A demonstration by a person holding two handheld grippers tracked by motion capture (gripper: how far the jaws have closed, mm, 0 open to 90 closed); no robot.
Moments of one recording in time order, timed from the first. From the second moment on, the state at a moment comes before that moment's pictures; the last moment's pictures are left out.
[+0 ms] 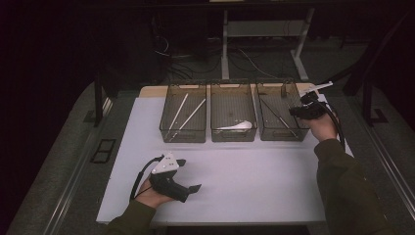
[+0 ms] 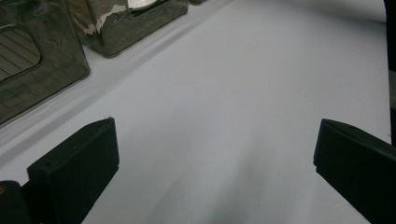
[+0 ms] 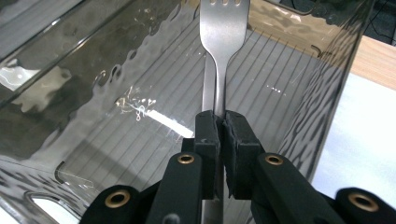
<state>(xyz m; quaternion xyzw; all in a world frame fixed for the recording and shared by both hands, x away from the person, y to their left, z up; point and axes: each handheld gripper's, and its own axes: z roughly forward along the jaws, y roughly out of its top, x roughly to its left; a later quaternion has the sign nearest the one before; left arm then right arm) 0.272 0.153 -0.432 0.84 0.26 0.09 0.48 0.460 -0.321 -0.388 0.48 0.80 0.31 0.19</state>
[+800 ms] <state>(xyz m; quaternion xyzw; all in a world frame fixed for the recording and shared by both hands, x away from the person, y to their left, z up) 0.272 0.152 -0.432 0.84 0.26 0.09 0.47 0.461 -0.317 -0.388 0.49 0.79 0.32 0.18</state>
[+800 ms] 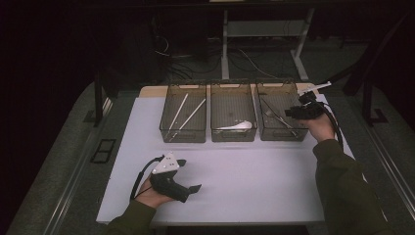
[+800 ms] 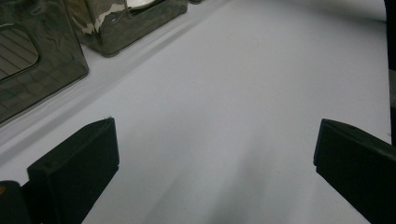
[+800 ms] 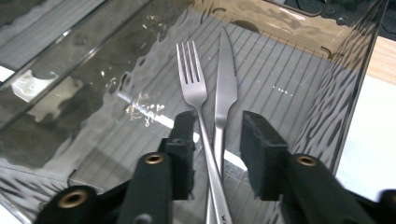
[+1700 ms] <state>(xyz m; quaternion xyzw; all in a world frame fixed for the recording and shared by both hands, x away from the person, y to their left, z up) 0.273 0.153 -0.432 0.84 0.26 0.09 0.47 0.425 -0.317 -0.374 0.46 0.77 0.42 0.14</state>
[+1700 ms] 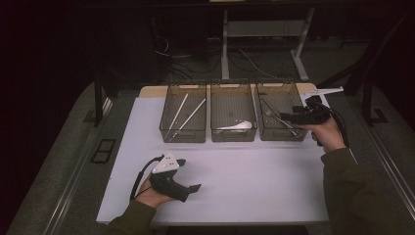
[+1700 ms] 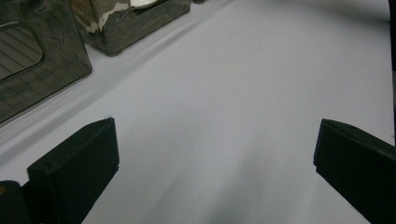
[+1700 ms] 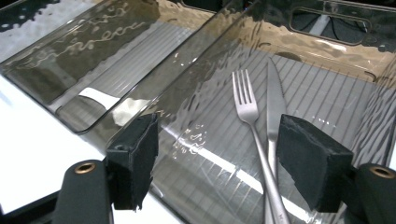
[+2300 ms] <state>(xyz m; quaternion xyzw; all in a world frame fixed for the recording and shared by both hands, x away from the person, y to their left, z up) 0.273 0.154 -0.432 0.84 0.26 0.09 0.47 0.371 -0.305 -0.380 0.40 0.78 0.45 0.16</state>
